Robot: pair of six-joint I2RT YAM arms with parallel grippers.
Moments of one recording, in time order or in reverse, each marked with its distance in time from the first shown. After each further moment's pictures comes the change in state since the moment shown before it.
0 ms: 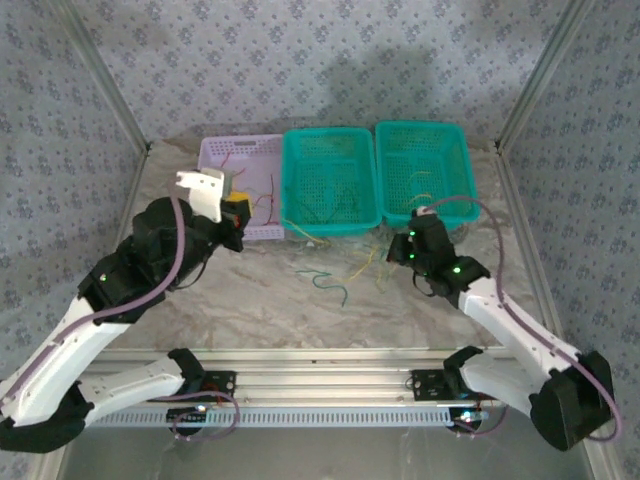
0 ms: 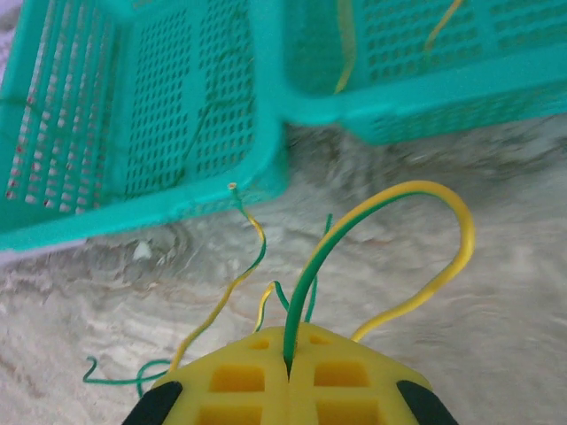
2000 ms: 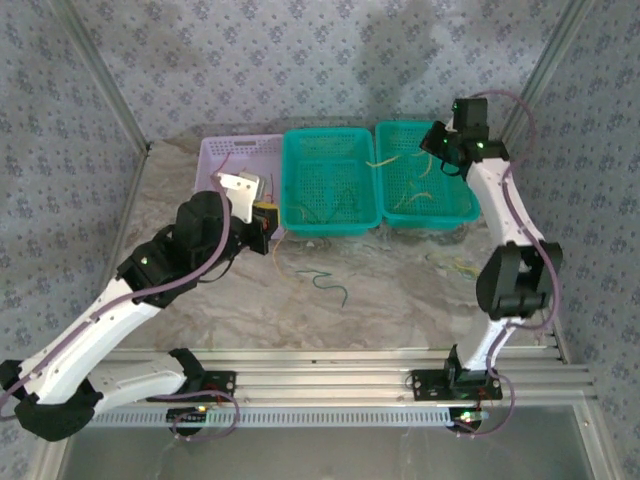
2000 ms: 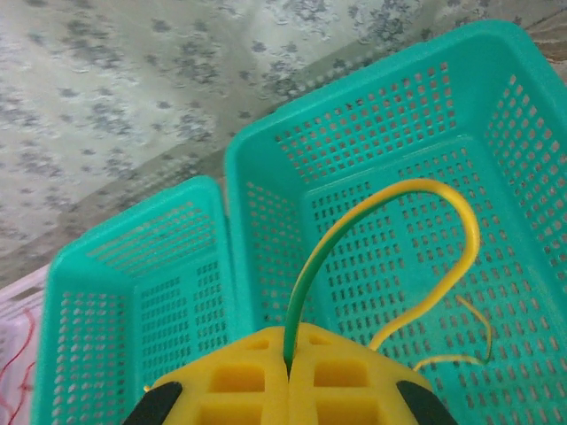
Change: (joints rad) left arm 0.005 0.111 -0.084 0.061 0.164 -0.082; right arm -0.418 0.791 1.005 -0.153 -0.207 -0.109
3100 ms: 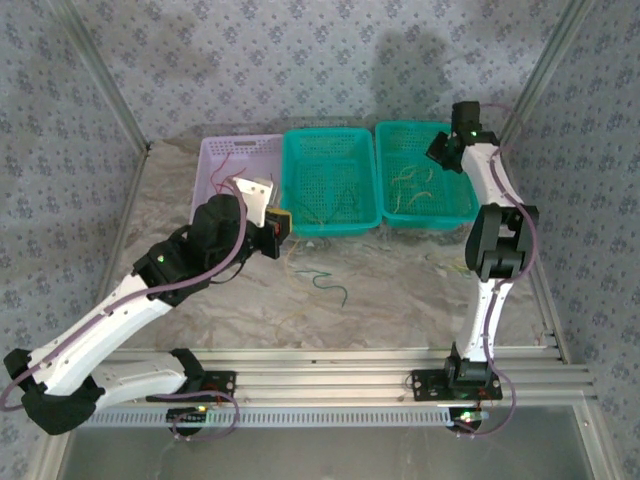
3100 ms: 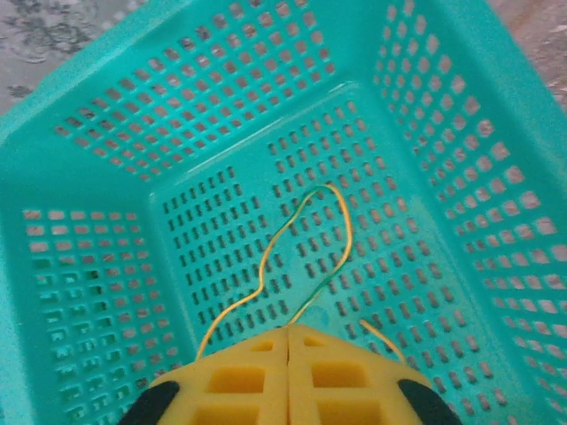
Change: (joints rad) left arm -0.032 0.033 -0.038 0.045 0.022 -0.027; right arm -0.080 0.327 0.213 -0.143 0.060 0.012
